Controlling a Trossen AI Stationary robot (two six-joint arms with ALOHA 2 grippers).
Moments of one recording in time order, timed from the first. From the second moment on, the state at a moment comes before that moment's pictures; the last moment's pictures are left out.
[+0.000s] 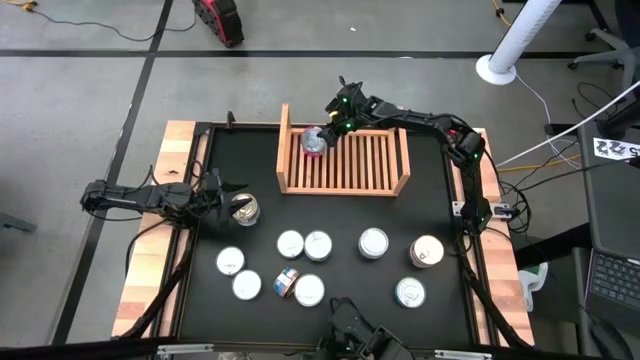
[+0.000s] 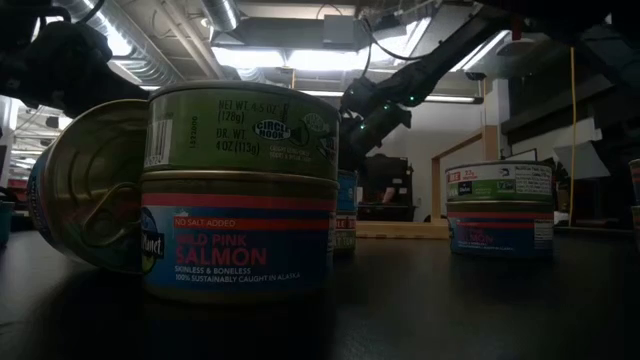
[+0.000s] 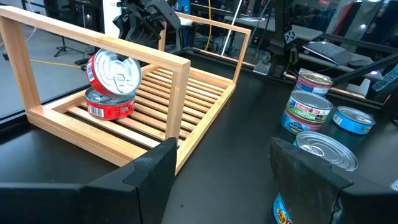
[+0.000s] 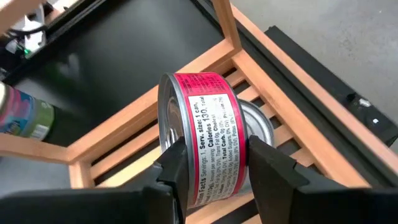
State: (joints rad) left arm -0.12 0.03 0.09 -0.25 -0.46 -0.28; right arm -0.66 2.08 1.58 -0.24 -0.42 0.14
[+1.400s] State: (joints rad) left arm -0.12 0.03 0.09 -0.25 -0.46 -0.29; right arm -0.66 2.13 1.58 -0.19 -0.38 0.26
